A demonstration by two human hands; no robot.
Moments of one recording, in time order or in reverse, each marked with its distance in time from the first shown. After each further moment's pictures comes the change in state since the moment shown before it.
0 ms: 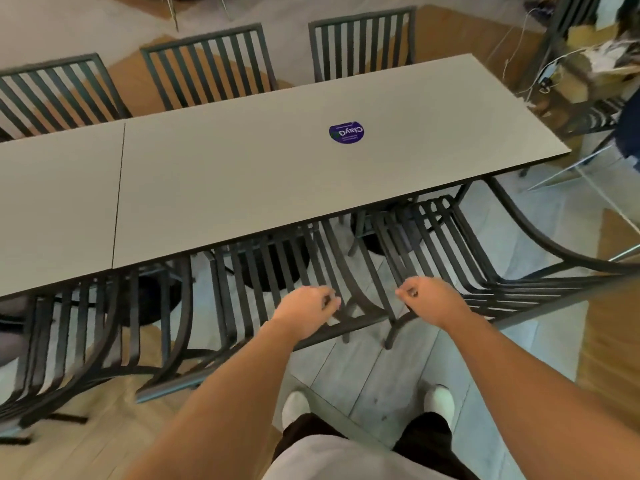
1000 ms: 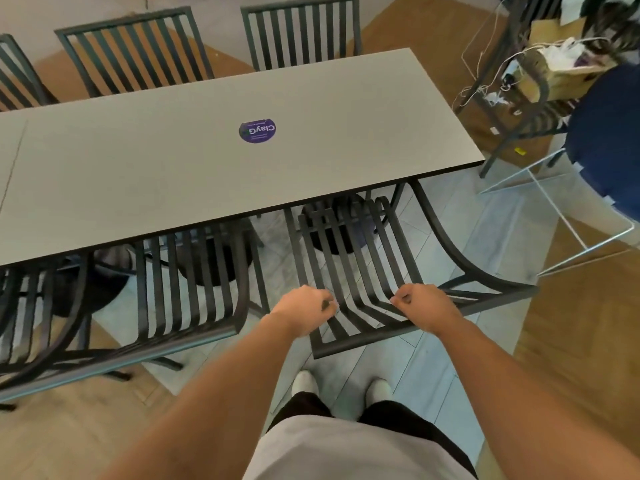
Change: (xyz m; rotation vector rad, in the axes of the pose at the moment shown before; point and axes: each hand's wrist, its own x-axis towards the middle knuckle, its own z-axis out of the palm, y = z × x) left_hand 0.126 0.279 0.090 0.114 -0.120 0.006; right_hand 0.033 0.283 -0.129 -0.021 -0.063 0.000
